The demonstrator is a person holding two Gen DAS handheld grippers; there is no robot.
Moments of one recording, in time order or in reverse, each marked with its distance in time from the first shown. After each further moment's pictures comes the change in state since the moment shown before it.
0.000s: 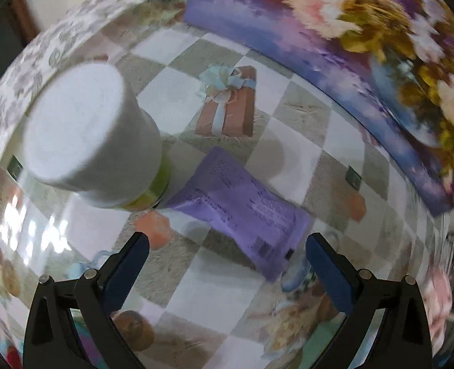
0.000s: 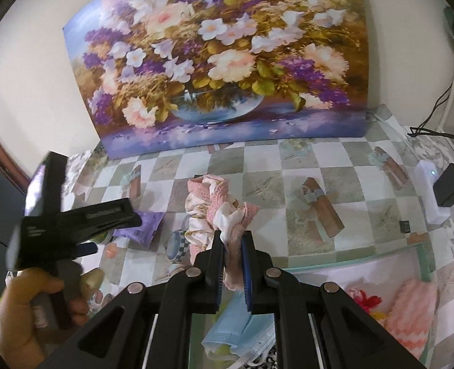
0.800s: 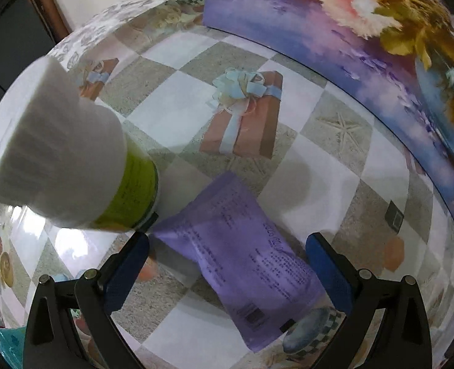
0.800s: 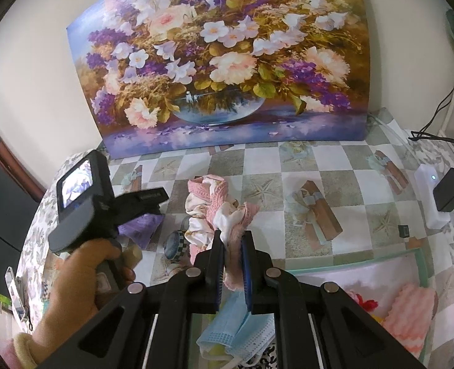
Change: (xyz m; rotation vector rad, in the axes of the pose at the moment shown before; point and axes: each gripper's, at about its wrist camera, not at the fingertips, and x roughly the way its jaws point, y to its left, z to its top) left arm 0.040 -0.031 0.011 -0.056 -0.095 0.184; right arm -0.002 0.000 0.001 -0.019 -0.001 0.002
